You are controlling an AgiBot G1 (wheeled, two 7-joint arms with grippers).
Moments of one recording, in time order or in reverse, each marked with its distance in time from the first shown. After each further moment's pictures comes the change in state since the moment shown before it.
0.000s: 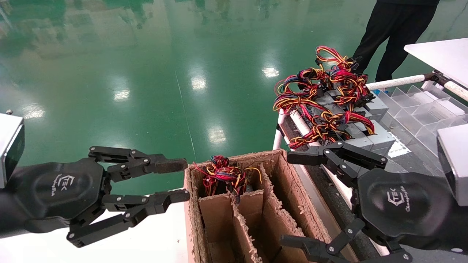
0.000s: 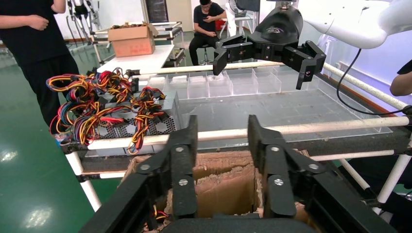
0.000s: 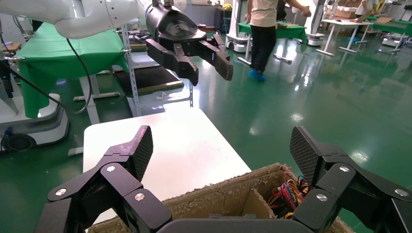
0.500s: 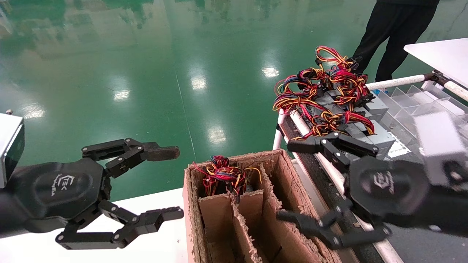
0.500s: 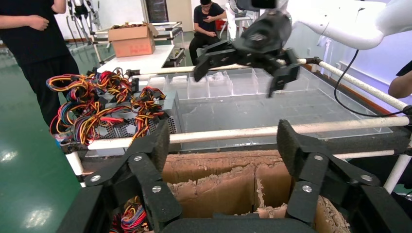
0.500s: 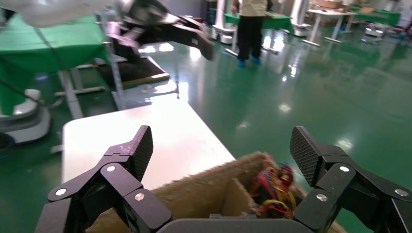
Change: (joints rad) left arm 0.000 0.000 0.000 0.000 0.000 0.000 0.000; right arm 0.045 -0.038 -0.029 -0.061 -0.073 0.042 -0.001
